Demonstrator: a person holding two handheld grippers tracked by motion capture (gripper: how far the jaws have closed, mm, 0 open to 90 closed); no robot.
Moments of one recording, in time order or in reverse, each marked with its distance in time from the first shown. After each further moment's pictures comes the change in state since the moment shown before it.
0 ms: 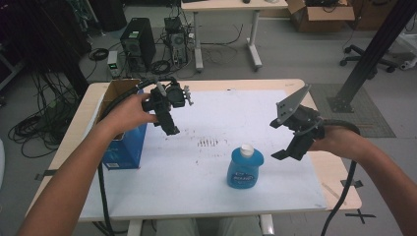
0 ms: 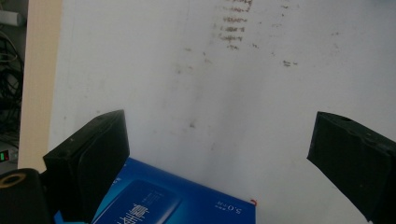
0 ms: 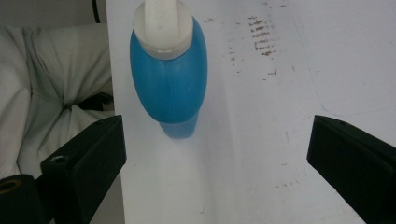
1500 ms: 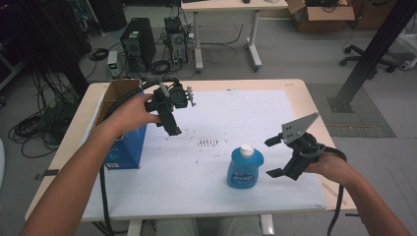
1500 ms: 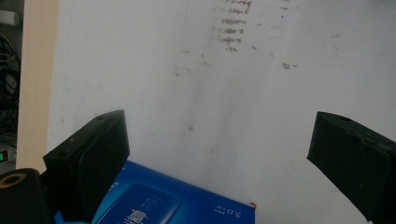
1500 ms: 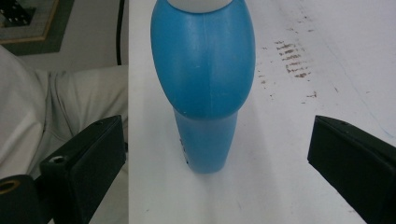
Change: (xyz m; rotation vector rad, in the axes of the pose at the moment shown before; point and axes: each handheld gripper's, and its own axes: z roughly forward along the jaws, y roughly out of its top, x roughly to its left) left arm -0.001 0.005 0.005 0.008 -0.005 0.002; right arm 0.014 -0.055 0.051 -0.270 0.071 0.042
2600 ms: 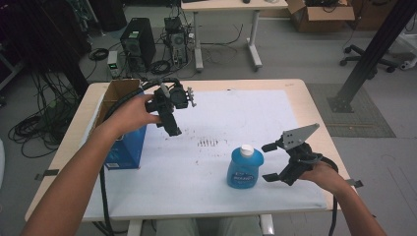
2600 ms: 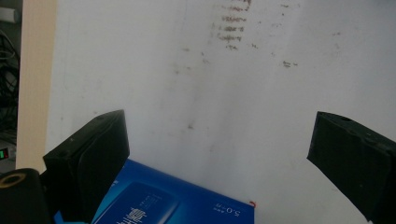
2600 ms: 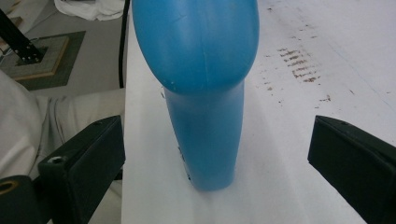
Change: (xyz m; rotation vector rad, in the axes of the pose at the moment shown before) left arm -0.002 0.001 0.001 0.005 0.002 -0.007; right arm -0.003 -0.034 0.023 -0.143 0.015 0.056
